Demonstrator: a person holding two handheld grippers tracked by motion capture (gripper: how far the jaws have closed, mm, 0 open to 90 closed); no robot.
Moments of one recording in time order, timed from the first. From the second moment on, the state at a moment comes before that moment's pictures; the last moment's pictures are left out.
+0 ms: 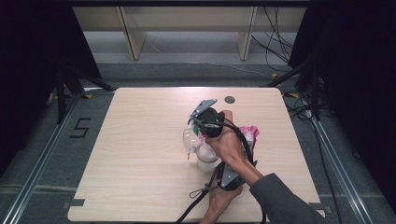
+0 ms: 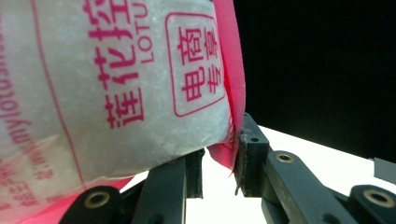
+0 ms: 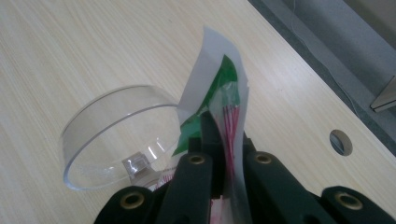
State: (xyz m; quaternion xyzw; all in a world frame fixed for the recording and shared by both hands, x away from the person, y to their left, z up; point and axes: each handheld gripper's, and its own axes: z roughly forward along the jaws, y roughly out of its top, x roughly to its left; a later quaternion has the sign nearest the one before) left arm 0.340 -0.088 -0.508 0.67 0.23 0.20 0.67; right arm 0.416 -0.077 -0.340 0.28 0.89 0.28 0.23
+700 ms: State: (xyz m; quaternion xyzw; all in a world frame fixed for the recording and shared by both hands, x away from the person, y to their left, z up) left arm 0.339 -0.090 -0.506 0.67 0.24 0.20 0.68; right arm 0.417 -0.074 -0.341 0.26 0.89 0.28 0.24
